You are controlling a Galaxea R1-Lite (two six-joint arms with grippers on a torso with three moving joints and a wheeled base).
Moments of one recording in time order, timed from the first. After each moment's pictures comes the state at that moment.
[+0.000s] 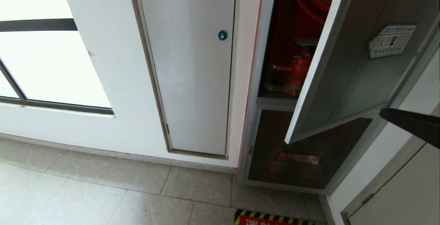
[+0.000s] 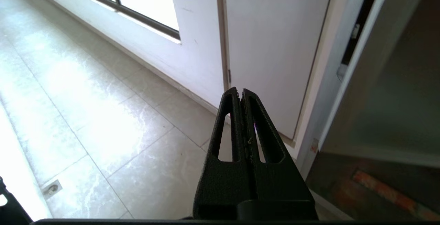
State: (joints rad) left arm 0.01 0.00 0.00 0.00 -0.03 0.03; right arm 0.39 0.96 -0.67 -0.30 0.20 0.03
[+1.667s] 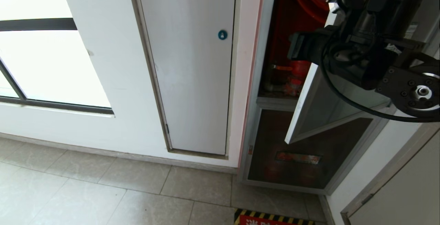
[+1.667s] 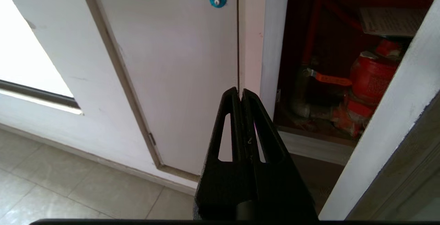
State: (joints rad) left arm 0.01 0.00 0.00 0.00 -0.03 0.03; right arm 0.43 1.74 -1.37 -0.50 -0.25 0.02
